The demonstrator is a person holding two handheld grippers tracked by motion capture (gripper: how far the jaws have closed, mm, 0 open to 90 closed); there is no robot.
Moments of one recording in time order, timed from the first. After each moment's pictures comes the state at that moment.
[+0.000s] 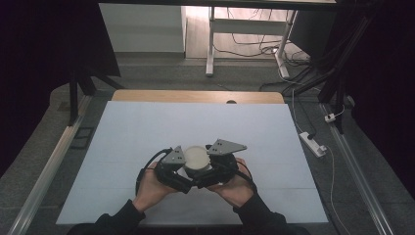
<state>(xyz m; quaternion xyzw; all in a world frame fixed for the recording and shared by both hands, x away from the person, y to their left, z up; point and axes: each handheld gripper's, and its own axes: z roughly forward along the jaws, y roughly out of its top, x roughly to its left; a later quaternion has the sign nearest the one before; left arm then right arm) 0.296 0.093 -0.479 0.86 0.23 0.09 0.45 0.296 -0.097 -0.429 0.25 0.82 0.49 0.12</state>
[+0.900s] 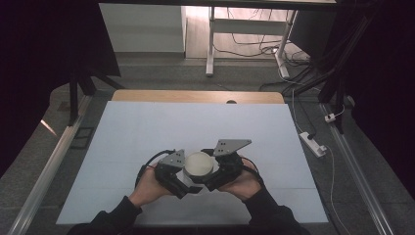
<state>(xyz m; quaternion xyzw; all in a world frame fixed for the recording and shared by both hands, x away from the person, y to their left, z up) 0.301 0.097 -0.482 0.88 0.13 0.02 0.46 0.310 -0.115 -0.430 0.13 0.85 0.51 0.03</state>
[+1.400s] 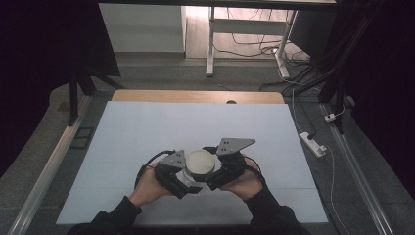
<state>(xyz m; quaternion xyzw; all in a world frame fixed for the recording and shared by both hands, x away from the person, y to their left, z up) 0.302 0.098 -0.484 0.88 0.13 0.02 0.46 0.308 -0.120 -0.421 0.13 0.84 0.52 0.04</state>
